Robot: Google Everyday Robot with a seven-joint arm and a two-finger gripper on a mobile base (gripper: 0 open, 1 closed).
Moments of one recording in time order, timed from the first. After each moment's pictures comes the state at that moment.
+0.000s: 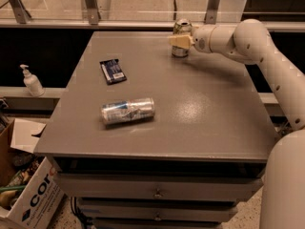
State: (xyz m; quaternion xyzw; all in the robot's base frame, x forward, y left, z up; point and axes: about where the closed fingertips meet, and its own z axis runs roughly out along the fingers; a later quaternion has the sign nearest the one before) arm 0.843 -0.117 0.874 -0.31 0.72 0.23 0.58
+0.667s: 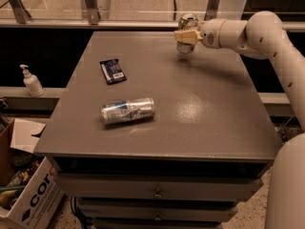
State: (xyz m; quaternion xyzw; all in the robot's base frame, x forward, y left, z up) arm 0.823 -0.128 0.899 -0.33 0.71 0.25 0.57
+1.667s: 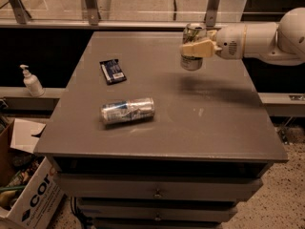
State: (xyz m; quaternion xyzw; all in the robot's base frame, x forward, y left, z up) arm 0.684 -0.119 0.926 -0.40 0.68 0.35 0.51
